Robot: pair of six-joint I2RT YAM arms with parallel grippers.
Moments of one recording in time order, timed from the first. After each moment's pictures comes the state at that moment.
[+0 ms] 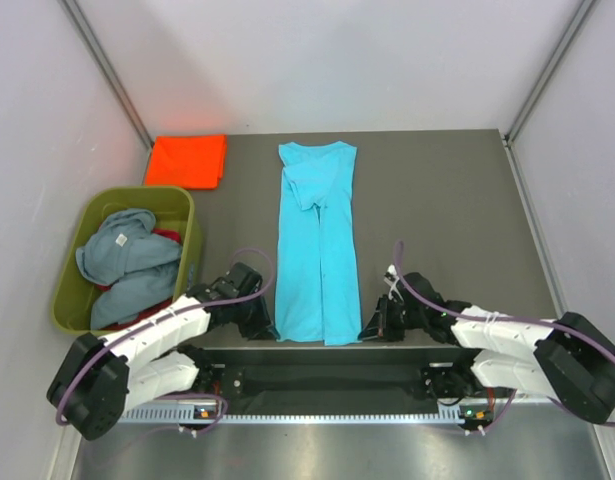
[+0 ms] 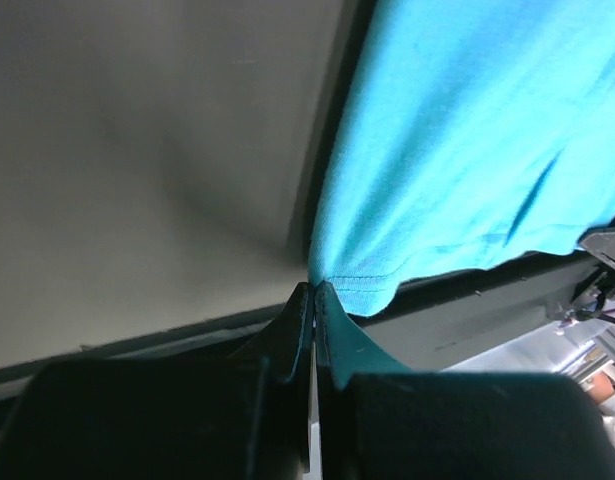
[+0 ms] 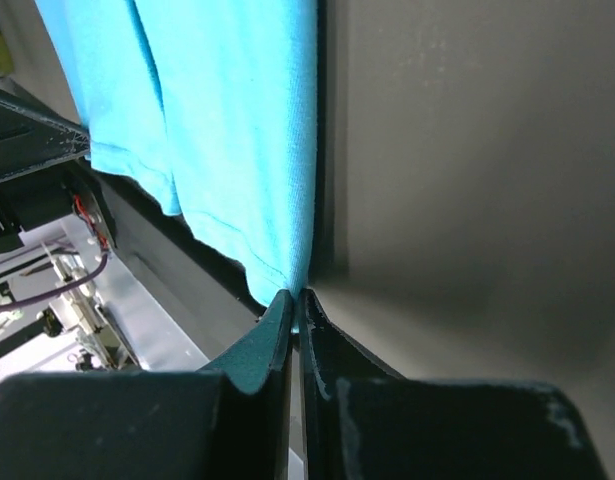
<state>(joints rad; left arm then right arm) -0.62 1.05 0.42 -0.53 0.27 -0.98 0.74 1.11 0.22 0.06 -0.41 0.99</state>
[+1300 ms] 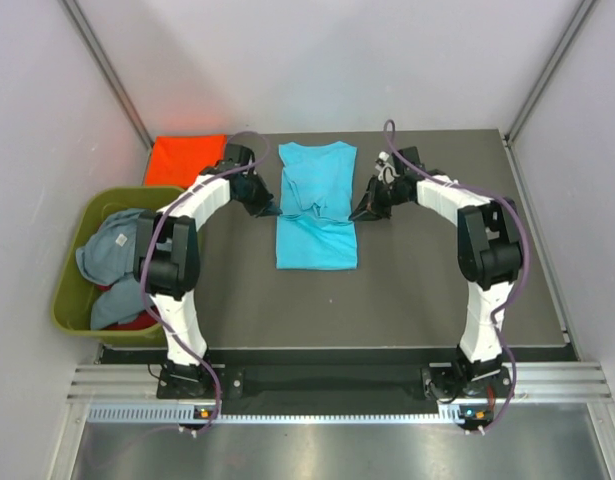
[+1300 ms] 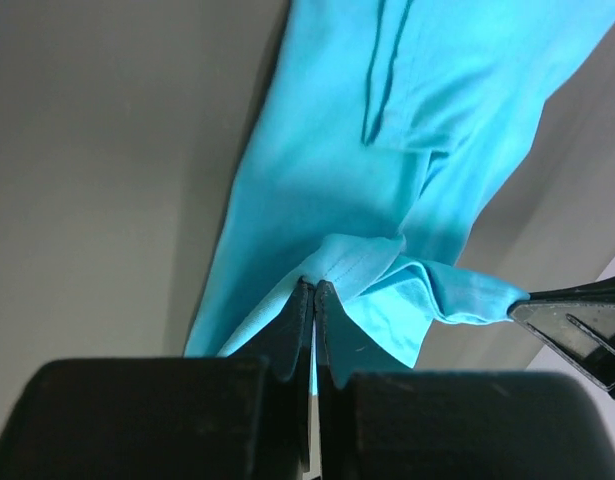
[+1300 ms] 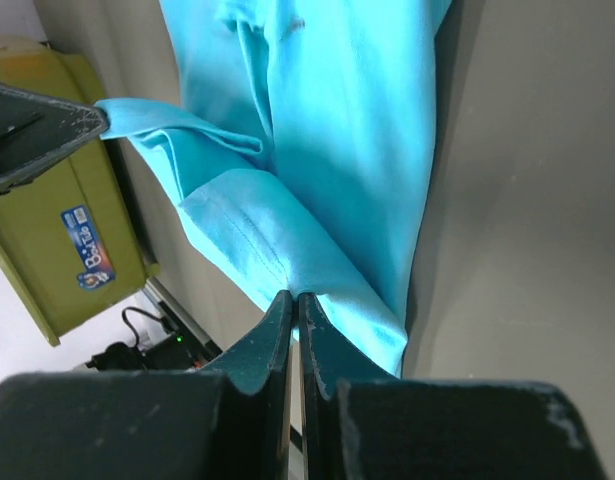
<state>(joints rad) -0.21 1.94 1.49 -0.56 0.32 -0.77 0.28 2.02 1.45 -0.42 -0.67 0.59</state>
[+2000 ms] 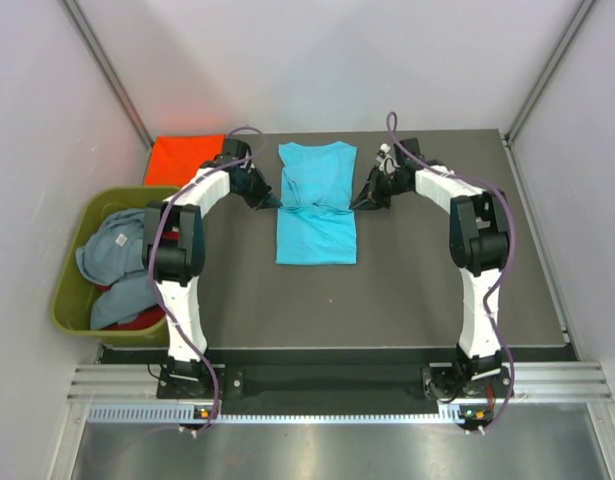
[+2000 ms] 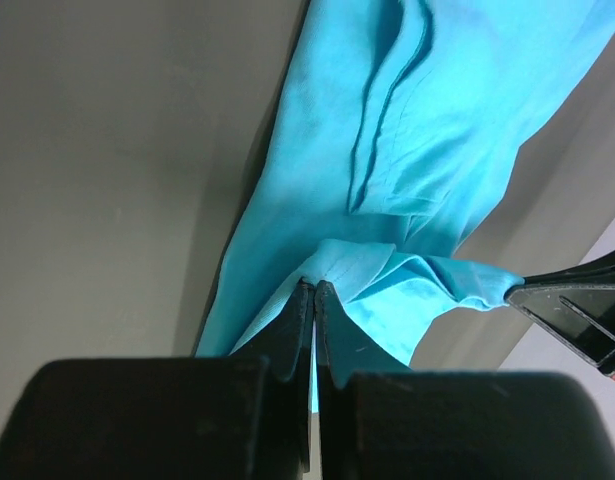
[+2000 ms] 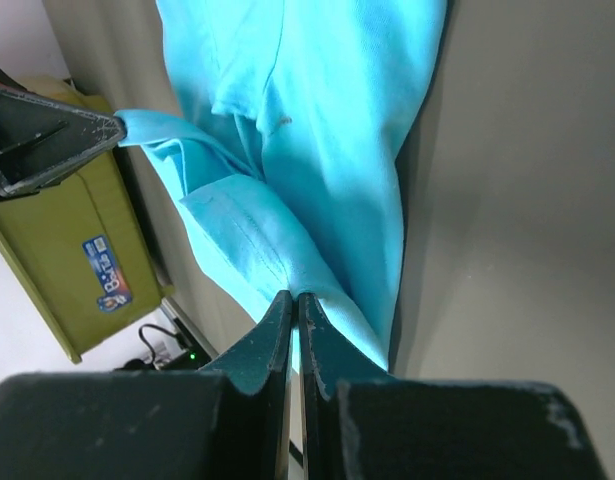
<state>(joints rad) -0.16 2.10 1.63 -0.54 0.40 -0.78 0.24 2.18 1.65 -0.46 -0.72 0.58</state>
